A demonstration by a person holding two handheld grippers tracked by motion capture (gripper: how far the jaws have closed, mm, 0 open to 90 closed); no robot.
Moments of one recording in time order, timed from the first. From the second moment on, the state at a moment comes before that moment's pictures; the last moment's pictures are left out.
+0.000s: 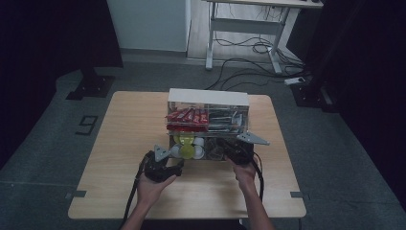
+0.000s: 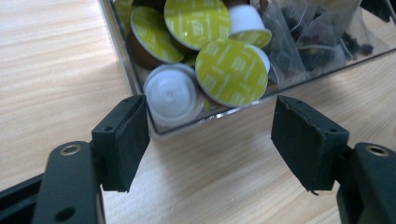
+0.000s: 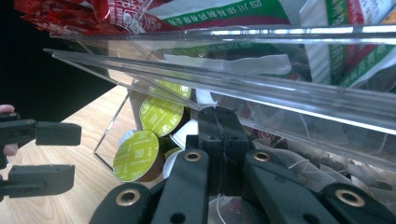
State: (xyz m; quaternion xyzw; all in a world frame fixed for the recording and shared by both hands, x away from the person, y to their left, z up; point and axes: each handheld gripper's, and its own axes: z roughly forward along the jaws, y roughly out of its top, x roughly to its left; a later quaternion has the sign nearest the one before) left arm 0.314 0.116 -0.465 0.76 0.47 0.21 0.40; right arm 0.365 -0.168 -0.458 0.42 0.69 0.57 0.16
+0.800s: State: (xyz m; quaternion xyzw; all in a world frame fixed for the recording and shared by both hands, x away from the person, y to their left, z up) left arm 0.338 0.087 -0.470 0.75 0.48 0.23 0.39; right arm 0.365 -0.171 -0.459 0.42 0.69 0.58 0.16
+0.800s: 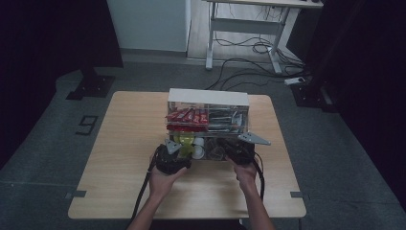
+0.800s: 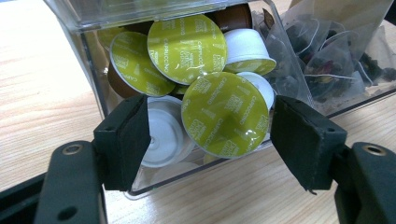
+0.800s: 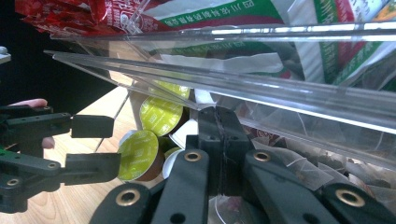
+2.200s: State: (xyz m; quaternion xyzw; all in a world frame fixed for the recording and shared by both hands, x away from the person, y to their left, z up) left arm 0.346 0.055 -0.487 0.76 0.46 0.27 0.36; right arm 0.366 -0.174 -0.461 0.42 0.68 0.58 0.16
